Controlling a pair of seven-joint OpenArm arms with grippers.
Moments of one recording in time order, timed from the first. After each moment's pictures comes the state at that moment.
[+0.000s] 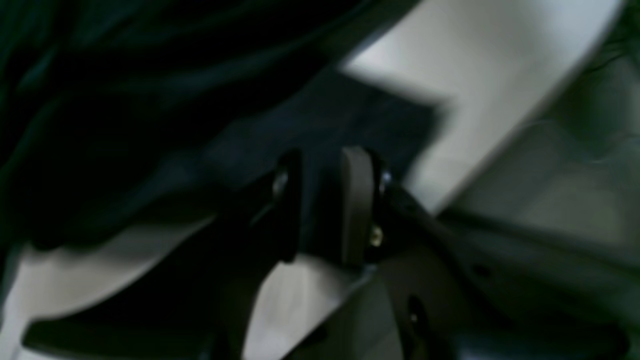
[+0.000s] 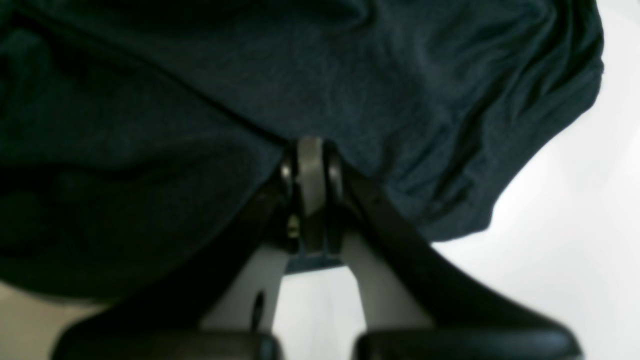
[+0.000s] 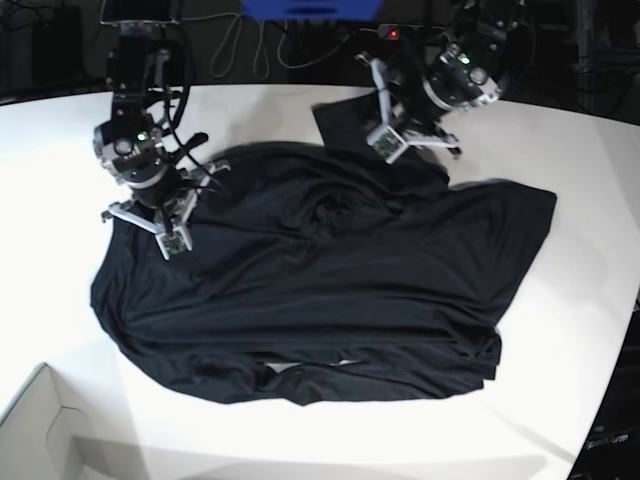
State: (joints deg) left arm 23.0 -12.0 10.1 104.6 0.7 -30.0 37.9; right arm -10.0 1.5 8.7 100.4 -12.5 25.6 -40.4
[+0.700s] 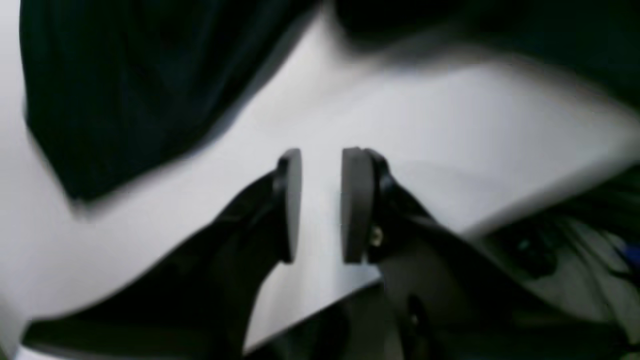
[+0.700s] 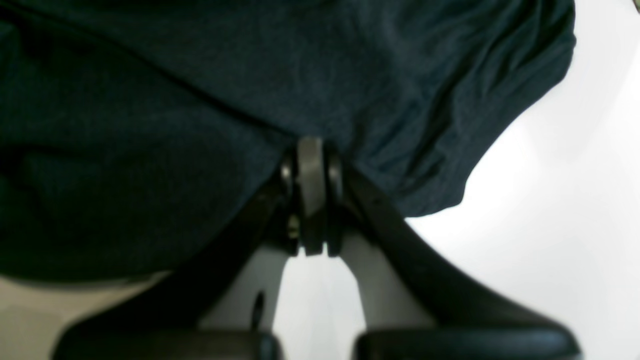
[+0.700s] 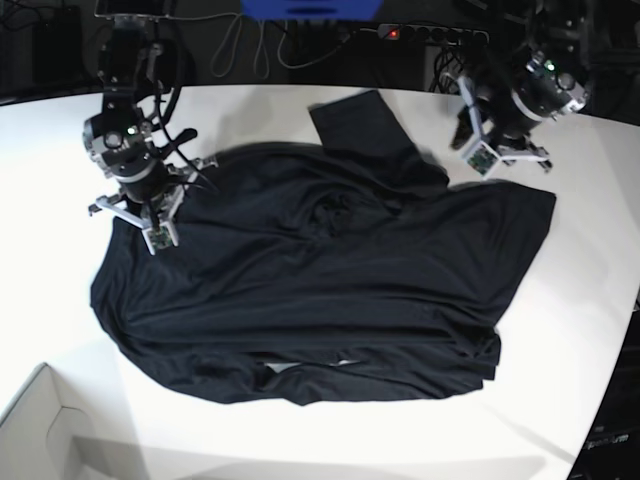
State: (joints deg) left arm 26.6 -14.9 -9.6 112.8 -3.5 -40.0 38.1; right arm -11.1 1.8 10.5 102.0 -12.5 25.6 -41.0
